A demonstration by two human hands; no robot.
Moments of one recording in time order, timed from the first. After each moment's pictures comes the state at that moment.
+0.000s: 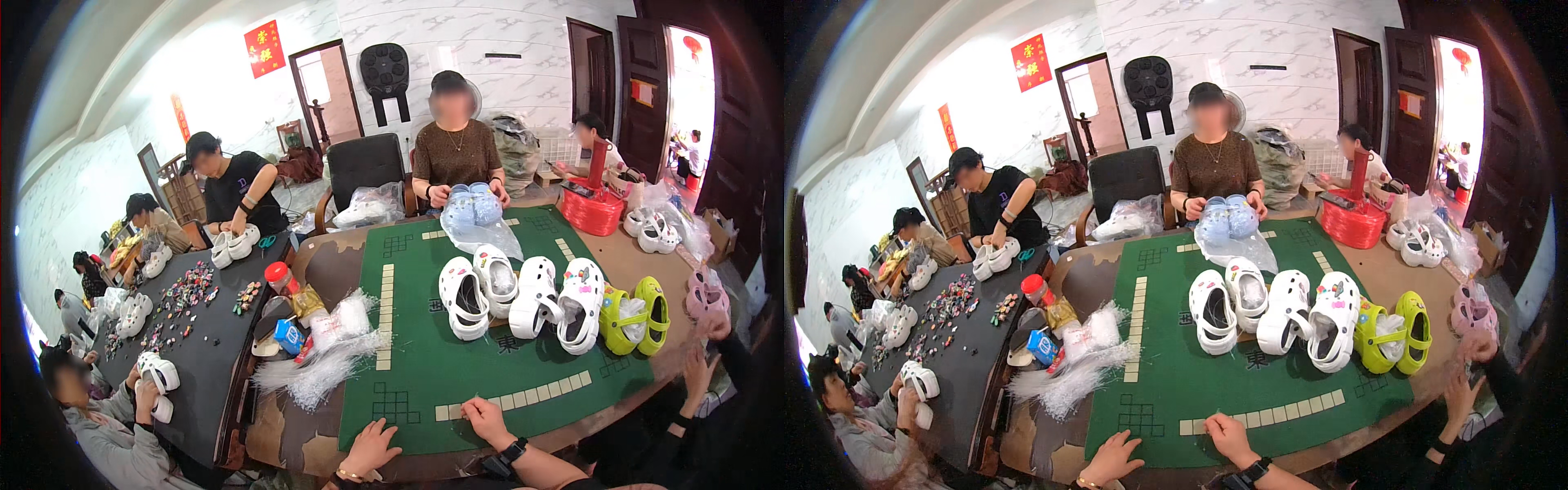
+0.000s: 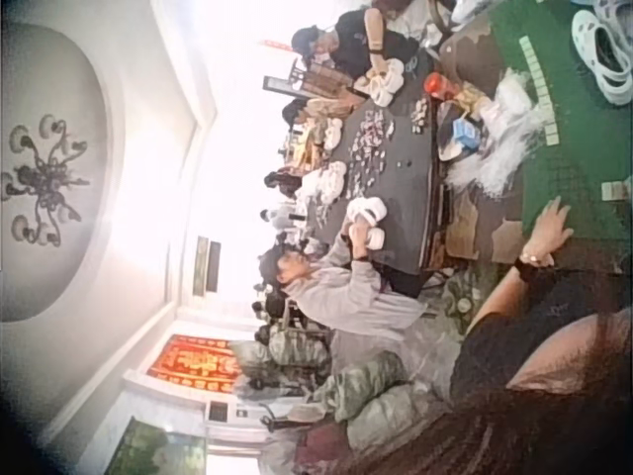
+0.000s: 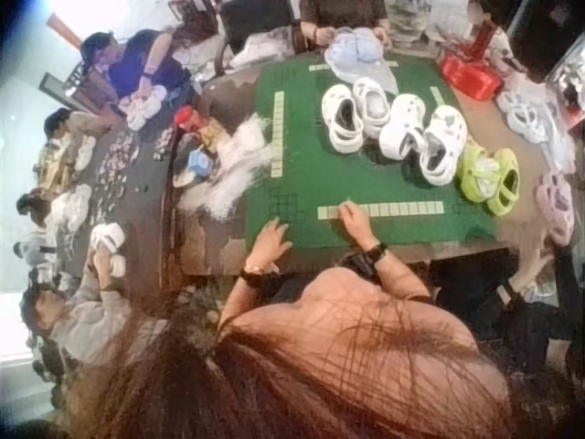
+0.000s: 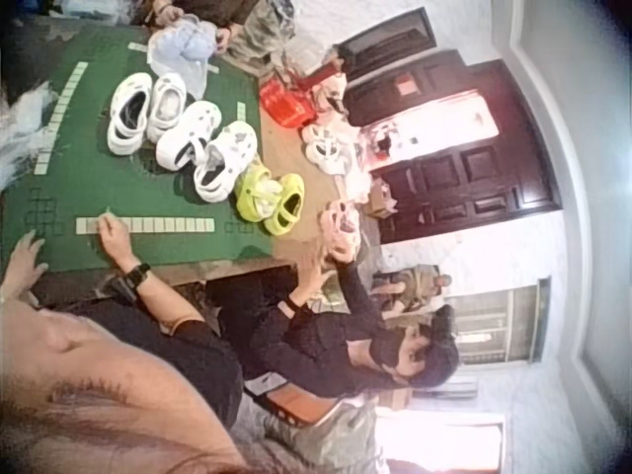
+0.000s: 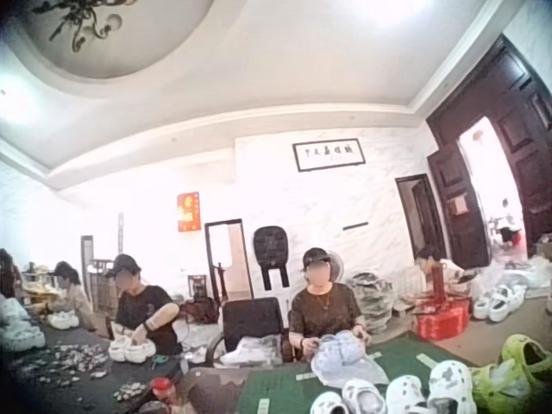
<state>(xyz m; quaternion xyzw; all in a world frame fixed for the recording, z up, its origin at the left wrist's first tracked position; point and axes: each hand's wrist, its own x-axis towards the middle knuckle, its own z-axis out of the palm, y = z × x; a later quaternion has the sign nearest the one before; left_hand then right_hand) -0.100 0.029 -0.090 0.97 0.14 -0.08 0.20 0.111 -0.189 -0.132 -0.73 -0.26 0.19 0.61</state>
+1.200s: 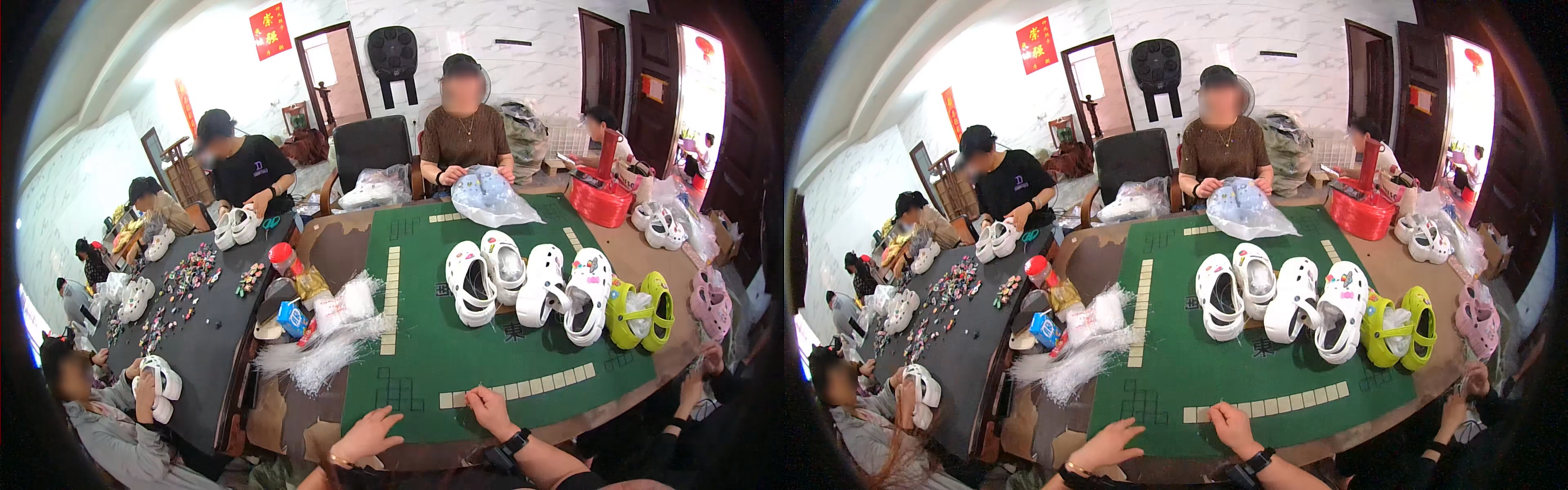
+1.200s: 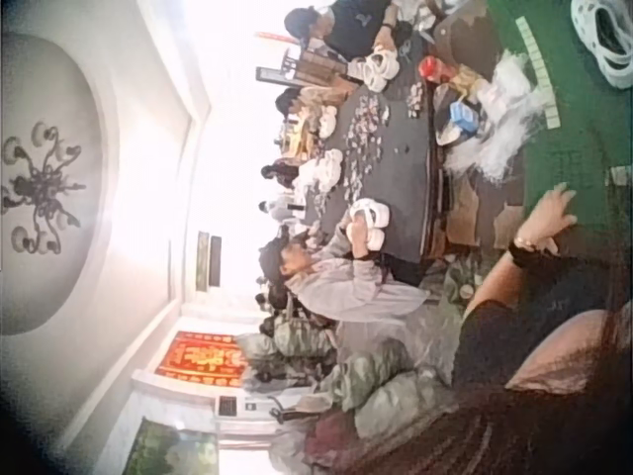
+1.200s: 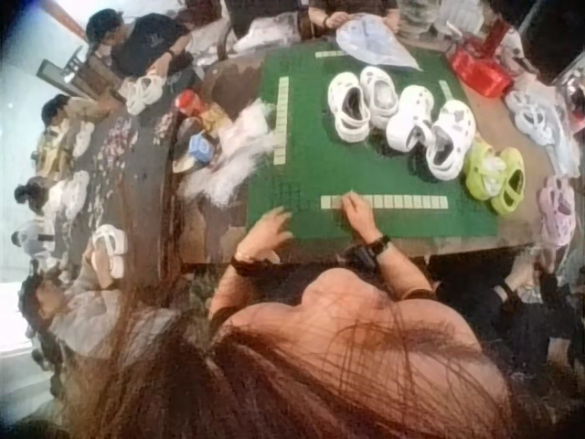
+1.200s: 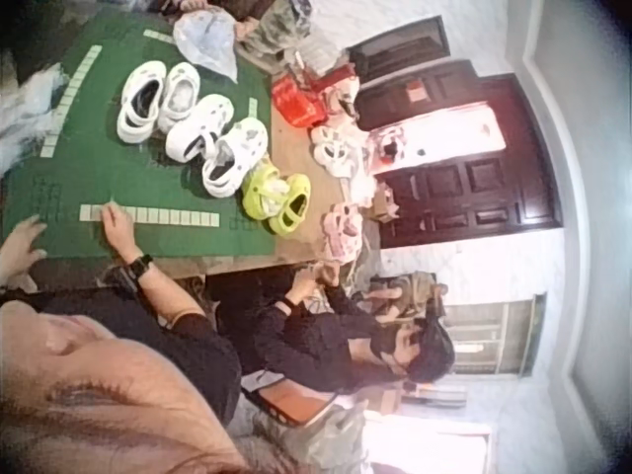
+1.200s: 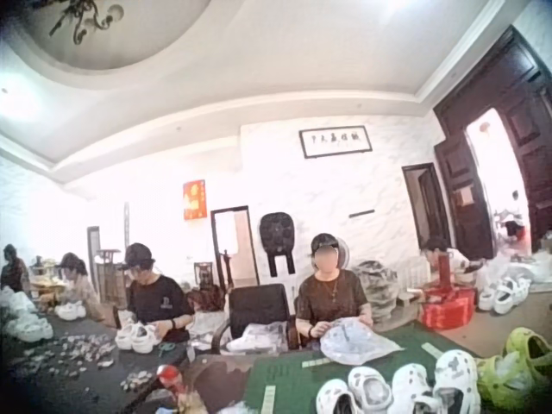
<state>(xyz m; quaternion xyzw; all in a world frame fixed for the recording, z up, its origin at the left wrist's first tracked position) -0.101 0.040 -0.063 0.96 0.06 -0.07 0.27 0.108 -0.191 -0.130 -0.74 -0.29 0.14 0.59</state>
